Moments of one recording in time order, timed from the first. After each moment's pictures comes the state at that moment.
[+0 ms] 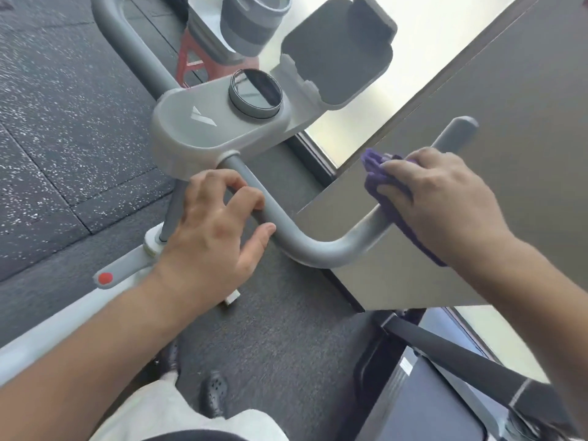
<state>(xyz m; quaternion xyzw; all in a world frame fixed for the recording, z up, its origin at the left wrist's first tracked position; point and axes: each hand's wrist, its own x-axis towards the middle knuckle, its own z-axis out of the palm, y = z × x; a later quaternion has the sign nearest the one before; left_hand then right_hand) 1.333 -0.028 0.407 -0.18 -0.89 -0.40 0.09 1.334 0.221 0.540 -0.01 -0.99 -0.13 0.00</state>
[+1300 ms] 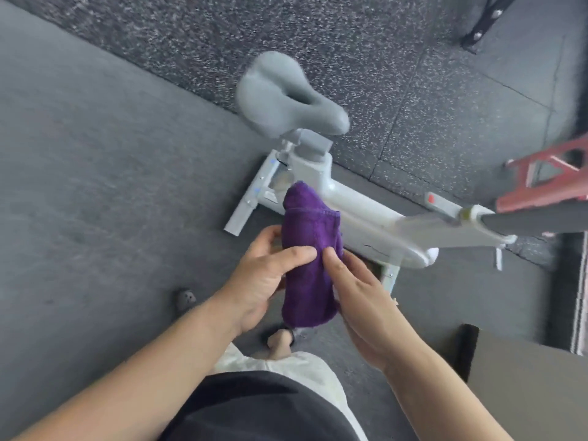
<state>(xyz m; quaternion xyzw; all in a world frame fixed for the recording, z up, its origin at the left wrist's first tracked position) 1.775 -0.182 0.336 0.44 -0.33 -0.82 0.14 1.660 -0.079 0.352 0.08 -0.65 0.50 -0.57</state>
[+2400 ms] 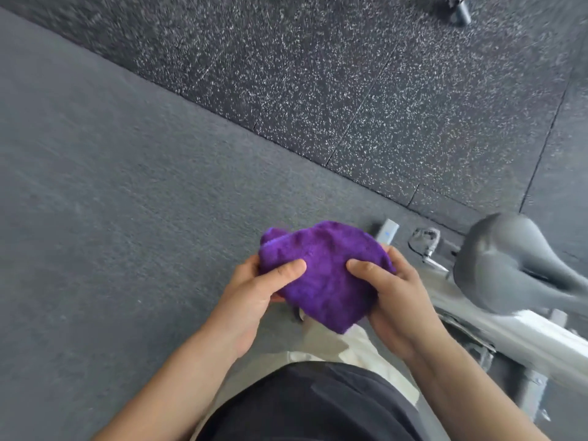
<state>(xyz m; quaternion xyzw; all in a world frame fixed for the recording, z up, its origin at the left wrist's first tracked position) 1.988 -0.662 0.352 0.54 -0.34 -0.75 0.19 1.813 -0.580 0.345 -0.02 -0.54 0.59 -0.60</state>
